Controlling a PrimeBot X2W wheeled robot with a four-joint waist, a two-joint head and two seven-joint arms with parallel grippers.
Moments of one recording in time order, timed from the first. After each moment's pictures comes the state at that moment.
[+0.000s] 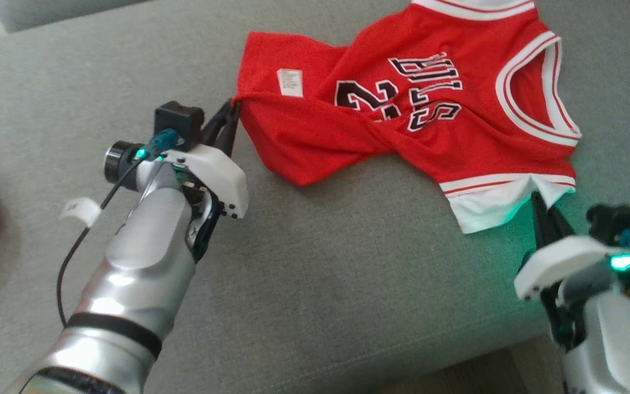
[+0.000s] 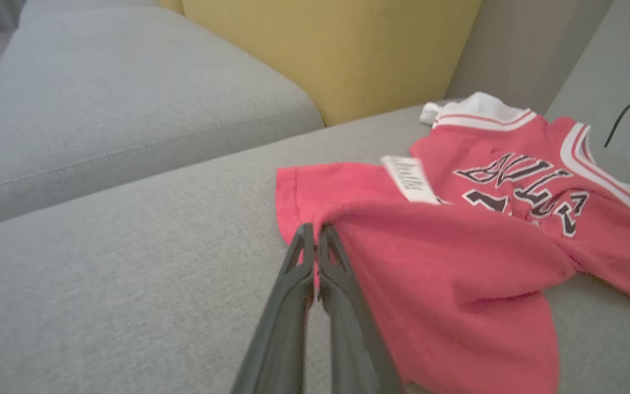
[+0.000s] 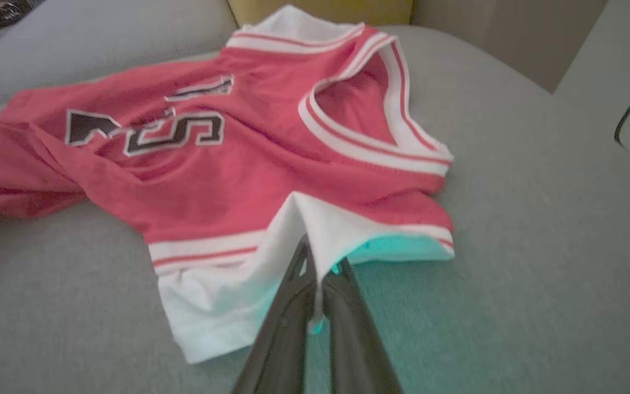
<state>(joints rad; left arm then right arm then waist) -0.79 0.05 -0.53 0.94 -0.33 -0.05 -0.25 -0.21 -0.05 -0.11 0.36 0.11 0.13 0.09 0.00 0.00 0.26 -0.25</state>
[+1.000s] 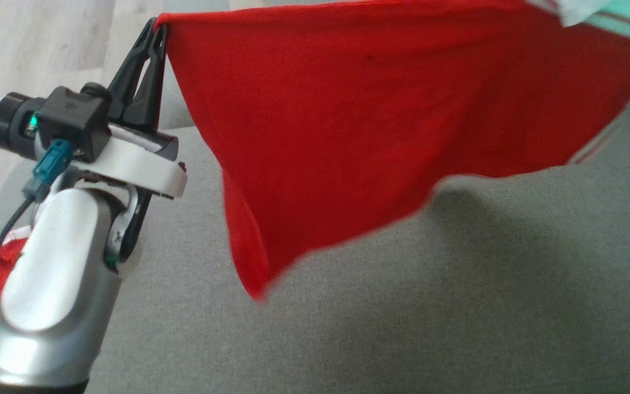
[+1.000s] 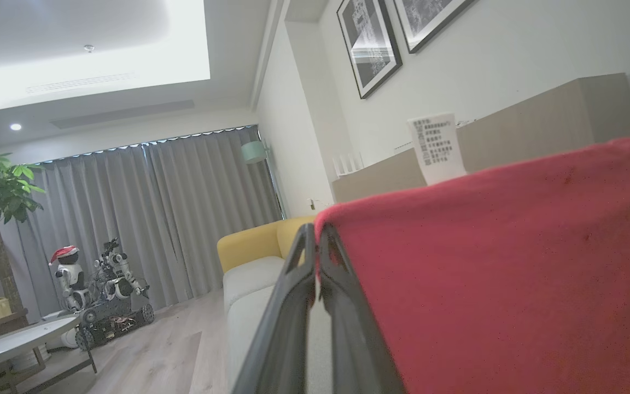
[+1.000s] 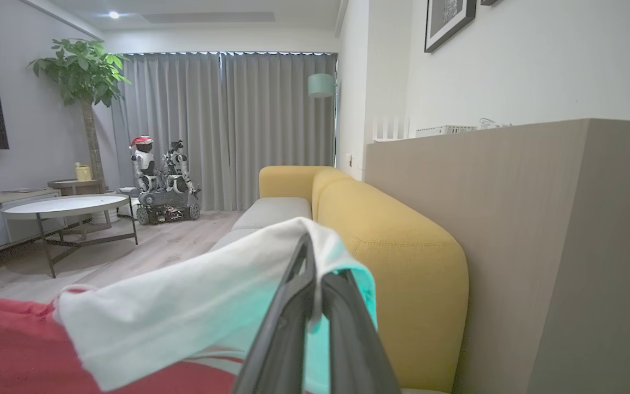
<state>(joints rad) -0.55 0.27 -0.35 0.15 -0.19 0.02 -0.17 -0.69 -0.39 -0.04 0.14 0.39 0.13 0.47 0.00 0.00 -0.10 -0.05</state>
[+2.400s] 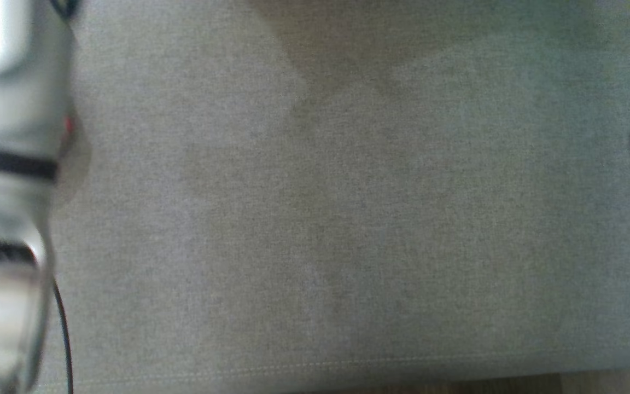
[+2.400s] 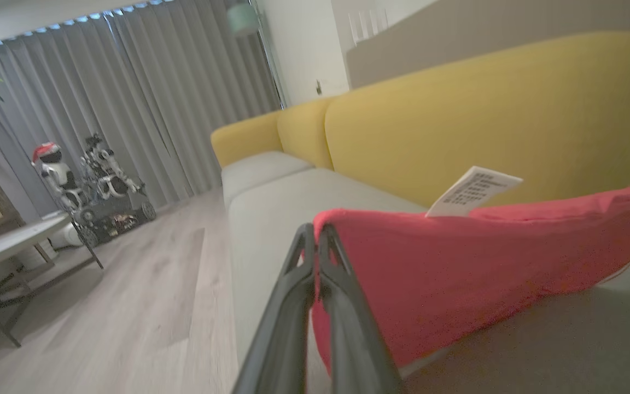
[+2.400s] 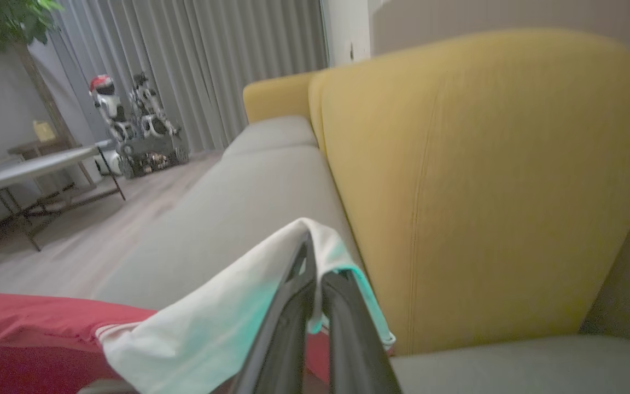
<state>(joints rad) -1.32 0.18 -0.40 0.85 -0.13 -0.09 -0.26 -1.40 -0.20 -0.02 1.14 0.19 0.13 -0.13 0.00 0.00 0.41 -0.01</state>
